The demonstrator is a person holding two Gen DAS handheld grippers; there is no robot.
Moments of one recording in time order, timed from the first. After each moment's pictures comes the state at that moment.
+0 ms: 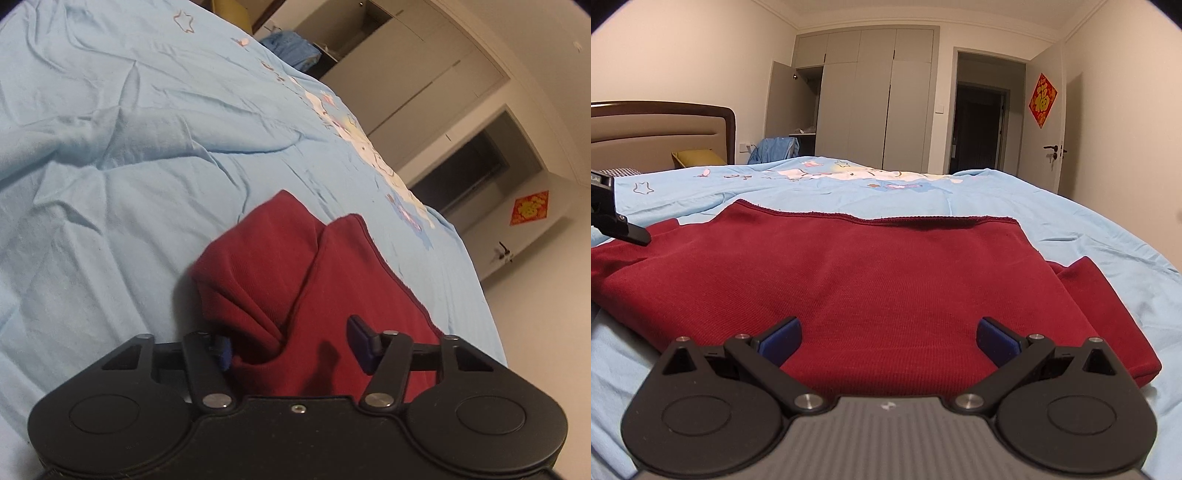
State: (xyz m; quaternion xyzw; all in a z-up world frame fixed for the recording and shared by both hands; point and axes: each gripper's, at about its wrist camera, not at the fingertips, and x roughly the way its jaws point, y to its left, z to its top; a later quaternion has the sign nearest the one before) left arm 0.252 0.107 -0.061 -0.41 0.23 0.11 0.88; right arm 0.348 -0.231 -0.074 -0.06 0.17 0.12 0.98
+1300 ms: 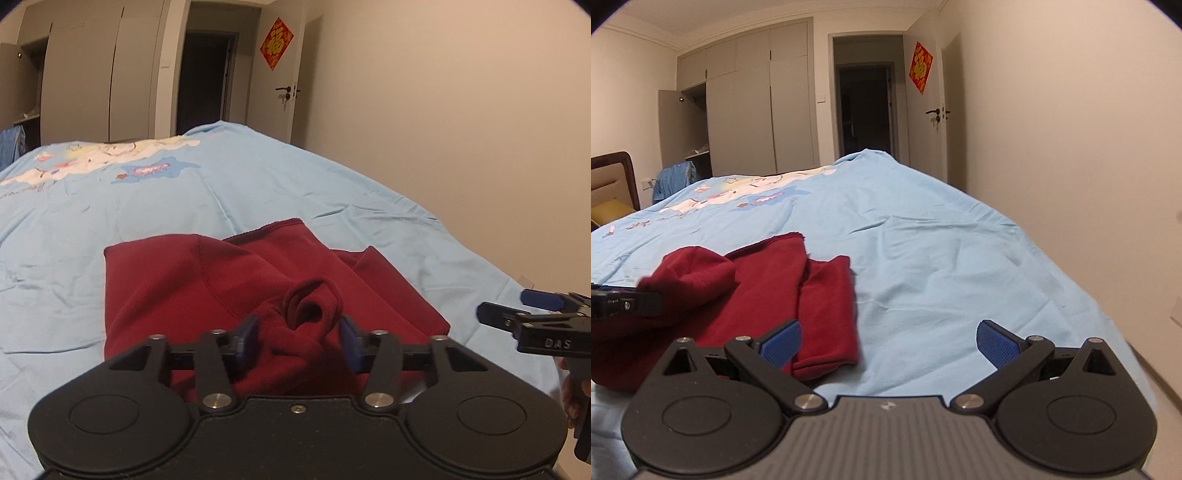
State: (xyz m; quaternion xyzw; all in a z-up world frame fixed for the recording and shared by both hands) left arm 0.300 -0.101 0.002 0.01 0.25 -0.22 0.94; right arm 0.299 -0.415 -0.008 0.05 0.21 -0.02 0.98
